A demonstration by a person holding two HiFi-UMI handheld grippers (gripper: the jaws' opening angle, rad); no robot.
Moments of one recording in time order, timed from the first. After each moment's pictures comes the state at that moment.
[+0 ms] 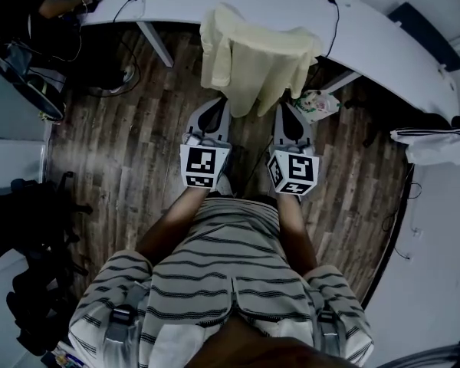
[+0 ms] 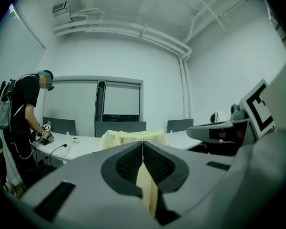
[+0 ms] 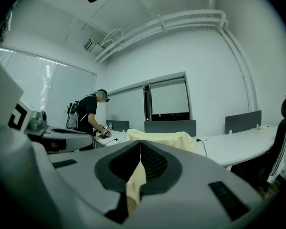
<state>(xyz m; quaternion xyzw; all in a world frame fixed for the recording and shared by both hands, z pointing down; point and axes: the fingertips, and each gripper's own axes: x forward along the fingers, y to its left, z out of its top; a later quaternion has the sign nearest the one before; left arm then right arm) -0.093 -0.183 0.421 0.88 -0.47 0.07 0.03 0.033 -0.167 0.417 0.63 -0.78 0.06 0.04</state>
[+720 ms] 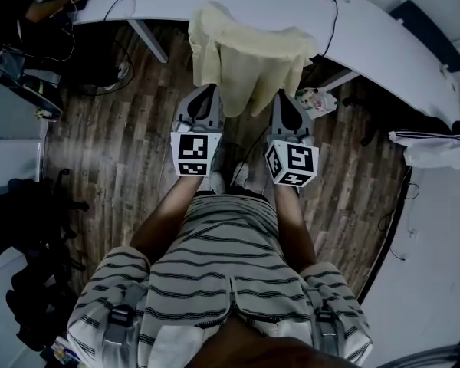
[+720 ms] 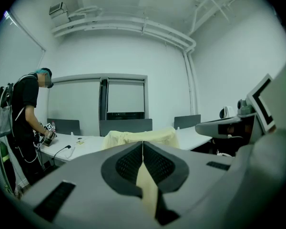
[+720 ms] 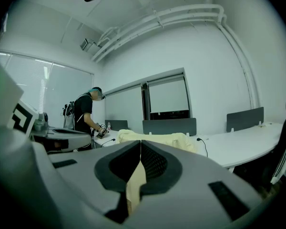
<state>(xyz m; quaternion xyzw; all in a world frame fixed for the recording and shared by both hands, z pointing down) -0.076 -0.238 0.426 0.86 -0.51 0.09 0.02 0.067 -0.215 0.420 0.62 -0.78 0.07 0.03</state>
